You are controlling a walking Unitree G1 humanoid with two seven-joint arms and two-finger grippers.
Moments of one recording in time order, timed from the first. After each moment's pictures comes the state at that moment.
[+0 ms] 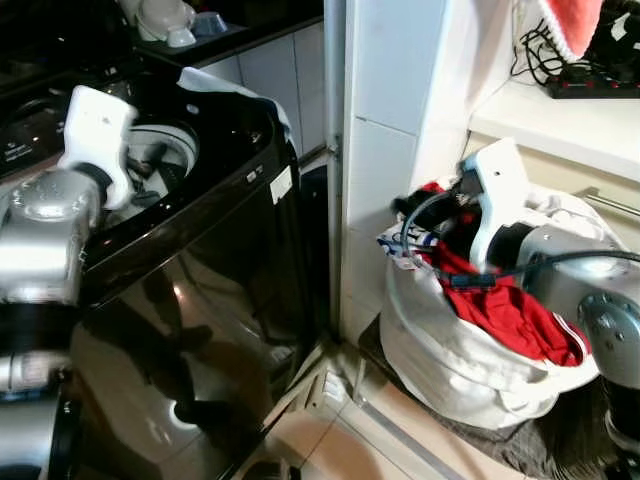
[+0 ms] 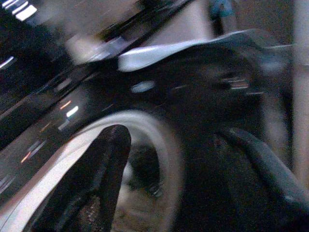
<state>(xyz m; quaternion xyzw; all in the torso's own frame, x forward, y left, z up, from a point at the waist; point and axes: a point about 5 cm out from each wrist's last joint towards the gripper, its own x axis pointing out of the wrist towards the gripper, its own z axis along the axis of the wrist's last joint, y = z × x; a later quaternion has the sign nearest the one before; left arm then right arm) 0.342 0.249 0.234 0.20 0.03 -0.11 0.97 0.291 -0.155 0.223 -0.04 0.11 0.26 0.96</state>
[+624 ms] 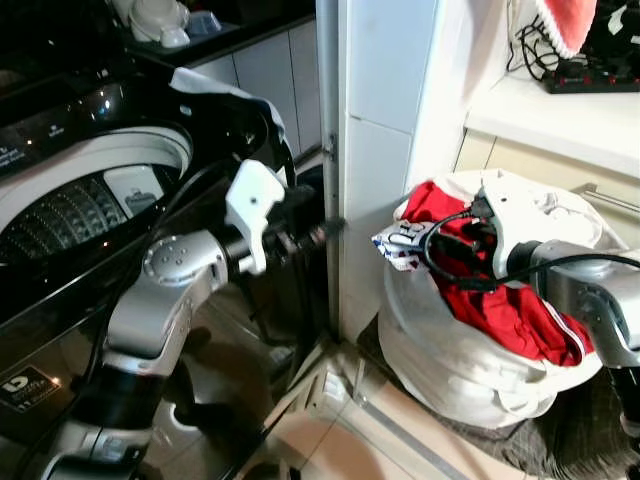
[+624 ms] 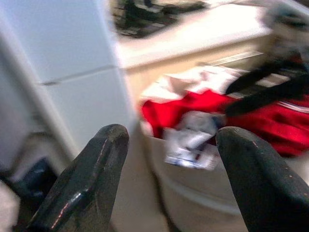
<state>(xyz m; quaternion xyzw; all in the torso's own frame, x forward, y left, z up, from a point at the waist) 0.294 0.115 0.191 0.09 -0.01 -0.47 0.88 0.308 -0.196 0.173 -0.09 0.23 0.21 0.94</state>
